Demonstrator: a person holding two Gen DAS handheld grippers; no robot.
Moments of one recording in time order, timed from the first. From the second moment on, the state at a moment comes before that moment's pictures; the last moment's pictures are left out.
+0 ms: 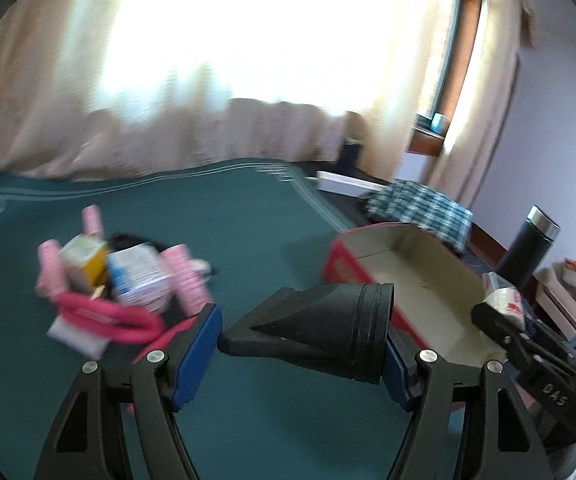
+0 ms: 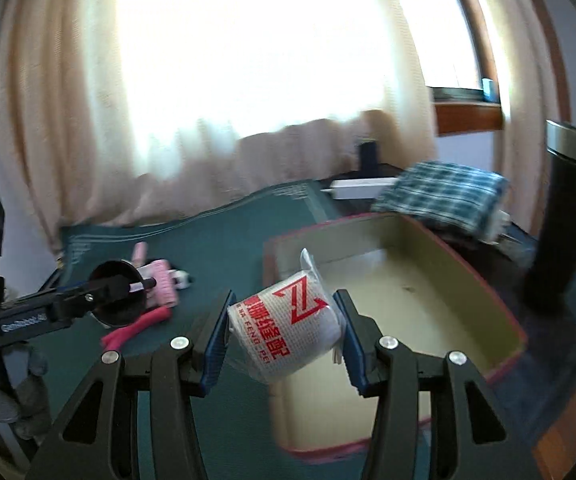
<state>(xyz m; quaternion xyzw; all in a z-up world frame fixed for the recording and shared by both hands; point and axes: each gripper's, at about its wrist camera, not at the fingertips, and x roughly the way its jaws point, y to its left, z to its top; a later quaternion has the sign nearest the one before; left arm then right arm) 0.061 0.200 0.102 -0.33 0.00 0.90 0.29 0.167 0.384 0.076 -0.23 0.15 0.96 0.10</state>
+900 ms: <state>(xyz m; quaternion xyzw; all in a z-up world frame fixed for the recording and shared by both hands) 0.032 0.322 0.102 -0.35 0.02 0.85 0.39 0.168 0.442 0.064 -0.26 0.15 0.93 0.19</state>
